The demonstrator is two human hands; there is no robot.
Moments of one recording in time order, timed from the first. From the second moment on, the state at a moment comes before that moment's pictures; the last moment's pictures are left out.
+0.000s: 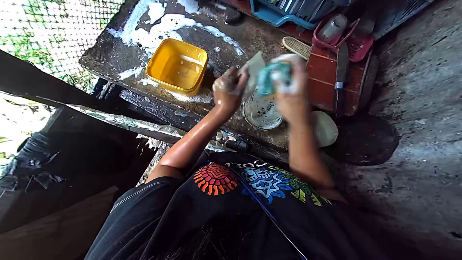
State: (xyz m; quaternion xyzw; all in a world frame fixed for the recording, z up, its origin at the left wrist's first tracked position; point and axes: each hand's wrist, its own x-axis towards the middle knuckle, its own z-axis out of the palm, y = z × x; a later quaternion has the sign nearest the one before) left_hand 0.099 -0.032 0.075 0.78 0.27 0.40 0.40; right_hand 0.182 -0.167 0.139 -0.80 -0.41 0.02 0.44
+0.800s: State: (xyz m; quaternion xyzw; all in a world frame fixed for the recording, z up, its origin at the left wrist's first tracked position) left_hand 0.106 -0.018 0.092 0.47 0.12 0.62 0.61; right_hand 0.200 -0.118 0.091 -0.41 -0.09 0.25 0.87
